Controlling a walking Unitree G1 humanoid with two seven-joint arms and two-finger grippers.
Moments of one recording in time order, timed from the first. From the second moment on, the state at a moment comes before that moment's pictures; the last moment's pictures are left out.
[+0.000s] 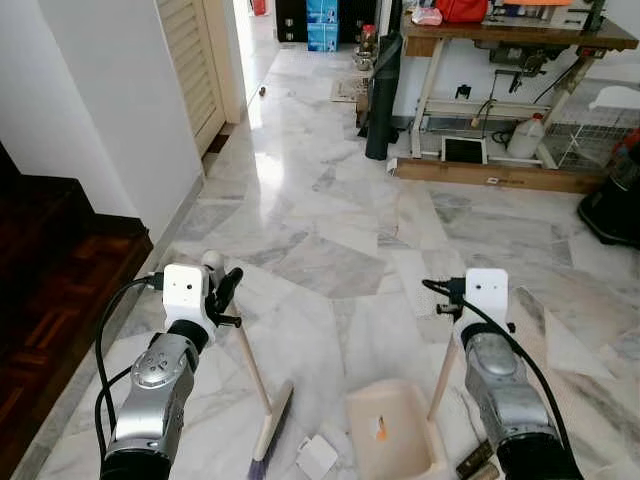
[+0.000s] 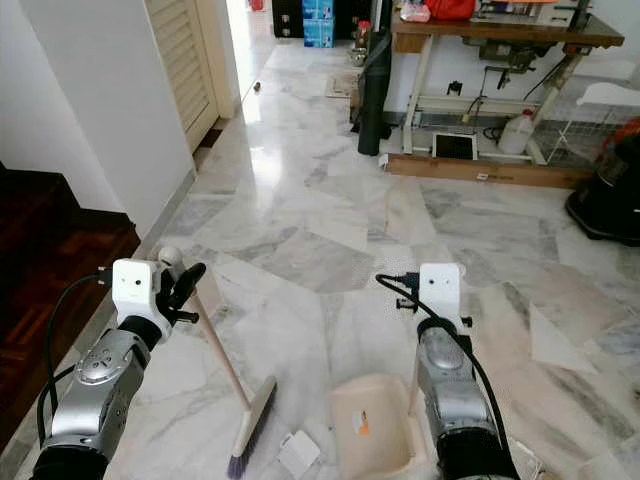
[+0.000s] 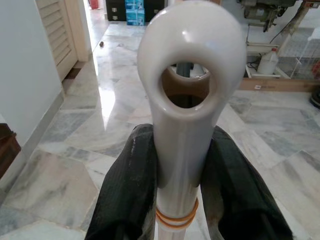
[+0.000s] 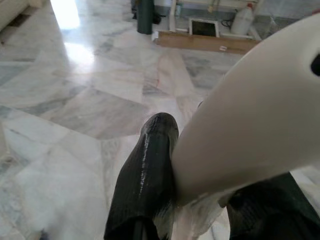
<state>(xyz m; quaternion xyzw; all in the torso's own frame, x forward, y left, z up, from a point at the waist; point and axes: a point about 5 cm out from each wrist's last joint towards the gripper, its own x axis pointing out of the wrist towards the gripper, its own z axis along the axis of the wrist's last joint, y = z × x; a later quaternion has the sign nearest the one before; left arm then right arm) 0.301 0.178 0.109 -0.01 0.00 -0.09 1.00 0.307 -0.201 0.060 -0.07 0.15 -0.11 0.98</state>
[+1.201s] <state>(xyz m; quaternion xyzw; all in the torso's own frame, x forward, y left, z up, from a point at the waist) 0.299 0.183 0.107 0.01 0.00 -0.08 1.00 0.291 -0.196 0.023 -0.04 0.13 -0.13 0.98</state>
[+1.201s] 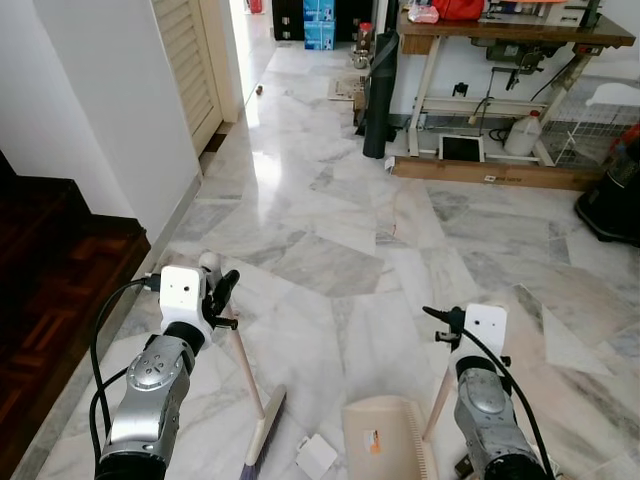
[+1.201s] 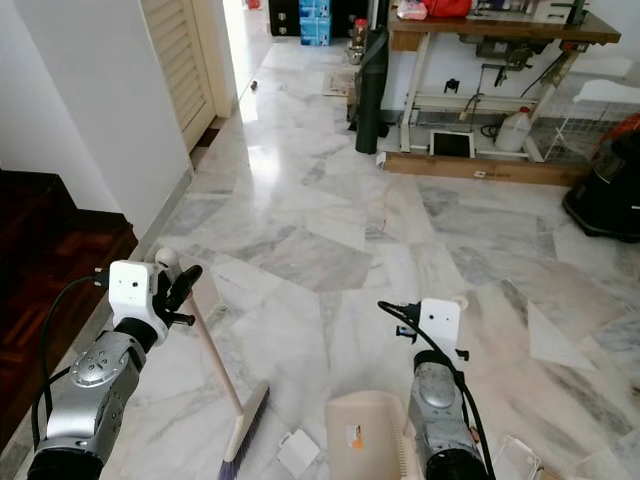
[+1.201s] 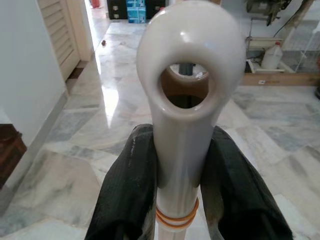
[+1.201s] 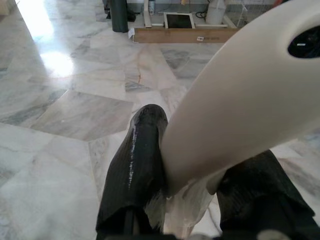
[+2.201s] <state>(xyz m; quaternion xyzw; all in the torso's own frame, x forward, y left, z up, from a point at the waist) 0.334 0.164 0.080 -0.04 0.07 -0.07 0.99 0.293 -0.199 0.022 -0.05 0.12 -0.14 0.98</state>
